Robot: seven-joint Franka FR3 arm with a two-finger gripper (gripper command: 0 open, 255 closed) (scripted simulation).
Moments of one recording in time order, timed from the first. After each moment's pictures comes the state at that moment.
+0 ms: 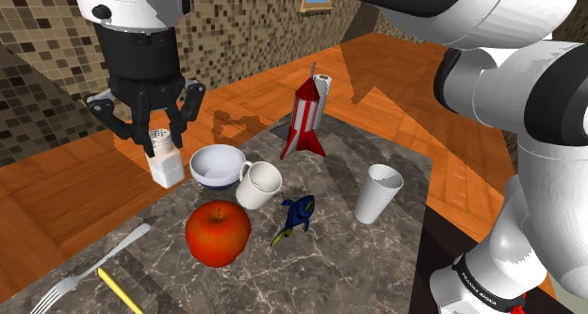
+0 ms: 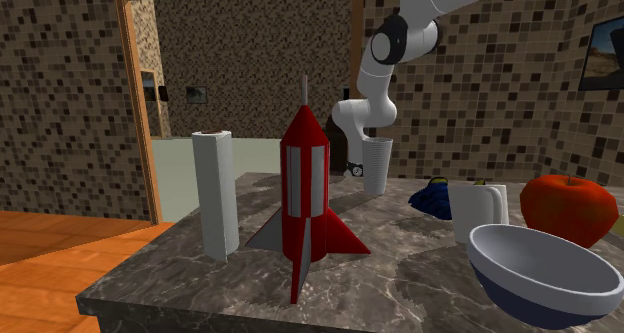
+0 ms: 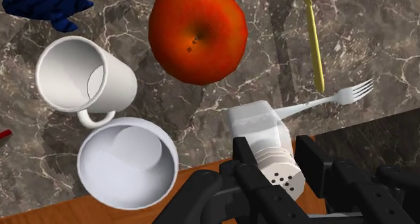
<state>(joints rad) 0.58 0.61 0.47 -0.94 -0.26 1.51 0.86</state>
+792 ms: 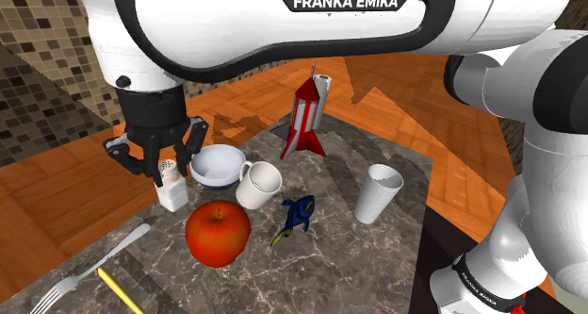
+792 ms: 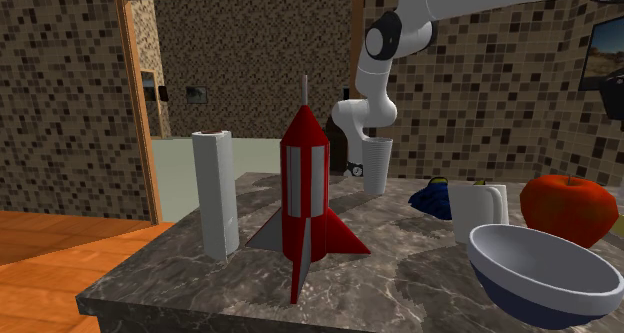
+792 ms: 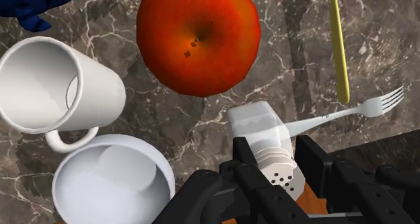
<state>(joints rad) 0.53 0.56 0.47 -1.20 -0.25 1.71 0.88</state>
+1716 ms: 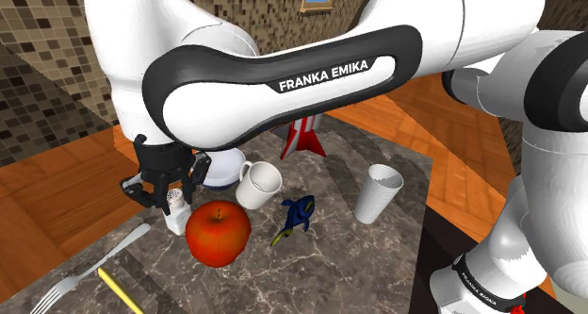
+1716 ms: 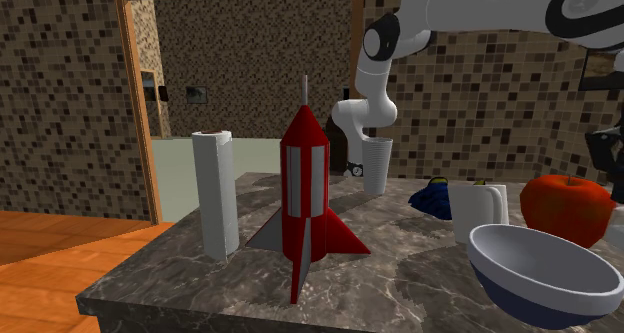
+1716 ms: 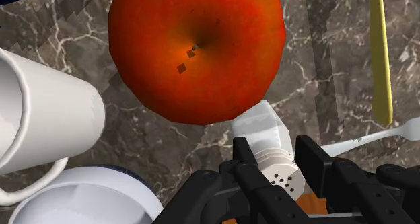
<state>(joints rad) 0.51 0.56 0.46 -1.38 -0.26 1.89 0.90</state>
